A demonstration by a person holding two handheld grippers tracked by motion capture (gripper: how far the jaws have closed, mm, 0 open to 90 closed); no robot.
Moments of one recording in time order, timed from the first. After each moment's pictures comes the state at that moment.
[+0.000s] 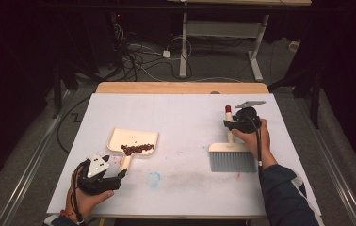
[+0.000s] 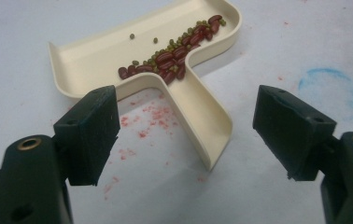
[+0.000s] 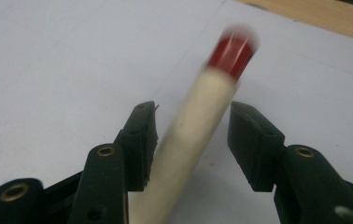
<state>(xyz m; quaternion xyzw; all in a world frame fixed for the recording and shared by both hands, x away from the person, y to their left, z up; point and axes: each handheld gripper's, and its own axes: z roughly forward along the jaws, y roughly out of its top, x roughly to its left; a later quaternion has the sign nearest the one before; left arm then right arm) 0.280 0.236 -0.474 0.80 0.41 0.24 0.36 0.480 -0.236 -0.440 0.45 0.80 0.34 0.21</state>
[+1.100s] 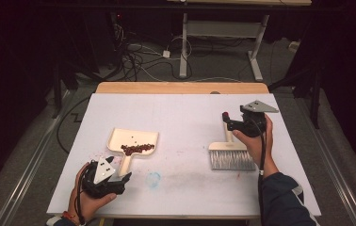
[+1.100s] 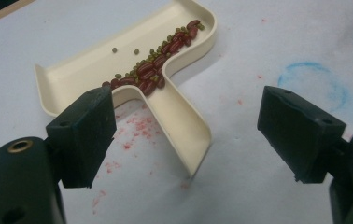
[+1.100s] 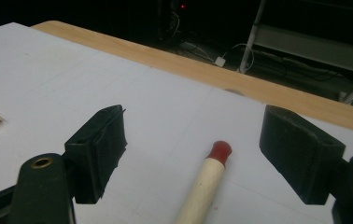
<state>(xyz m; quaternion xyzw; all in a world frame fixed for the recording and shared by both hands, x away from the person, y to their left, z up) 0.273 0.224 -0.472 0.82 0.37 0.26 0.35 0.433 -0.227 -0.404 0.42 0.73 0.44 0.31</state>
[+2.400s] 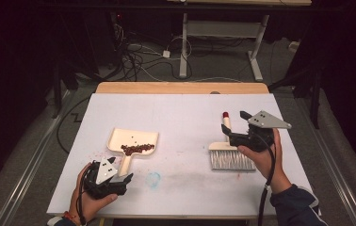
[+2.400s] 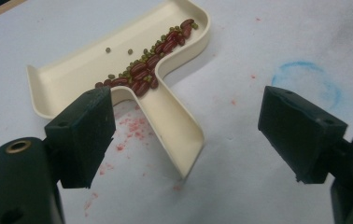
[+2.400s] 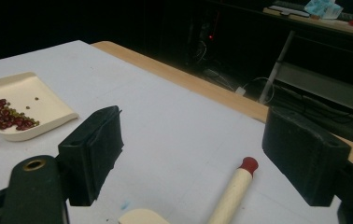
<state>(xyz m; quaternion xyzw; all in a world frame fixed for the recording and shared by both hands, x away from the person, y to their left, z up) 0.273 0.219 -0.473 0.82 0.37 0.25 0.35 0.369 -0.221 -0.376 0.34 0.75 0.47 0.32</state>
